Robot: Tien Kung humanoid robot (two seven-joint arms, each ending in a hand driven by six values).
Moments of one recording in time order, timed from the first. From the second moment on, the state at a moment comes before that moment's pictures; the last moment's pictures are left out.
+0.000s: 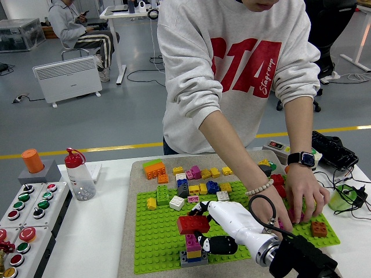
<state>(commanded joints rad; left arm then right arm) -0.13 0.05 -1.34 -0.18 1.45 0.09 0.25 0.56 -0.34 0.62 1.78 -1.85 -0.08 -0.54</state>
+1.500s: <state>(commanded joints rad) -0.12 0.05 -1.34 -0.18 1.45 0.09 0.25 0.63 -0.31 0.50 1.73 -1.97 -0.06 -0.58</state>
